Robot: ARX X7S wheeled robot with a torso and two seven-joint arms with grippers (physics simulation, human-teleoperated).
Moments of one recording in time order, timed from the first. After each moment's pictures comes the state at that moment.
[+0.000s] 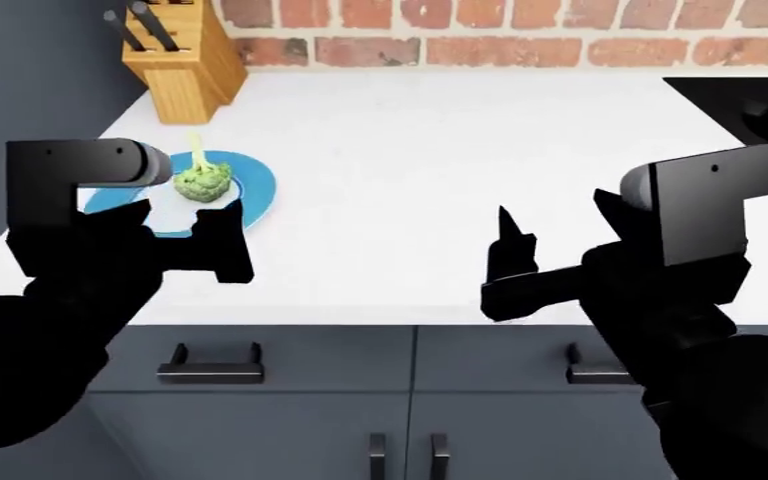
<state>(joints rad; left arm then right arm) -0.77 -0.38 -0.25 0.52 -1.22 -1.48 -0.61 0.81 0.43 0.12 -0.69 1.55 1.46 0.98</state>
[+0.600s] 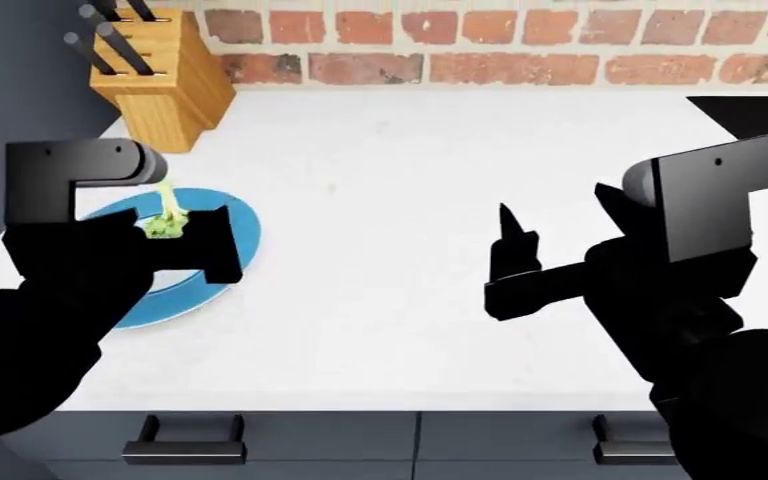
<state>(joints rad) -0.78 -0.44 -0.20 0.45 -1.28 -1.44 -0.70 0.83 0.48 0.07 -0.69 1.56 1.42 0.95</state>
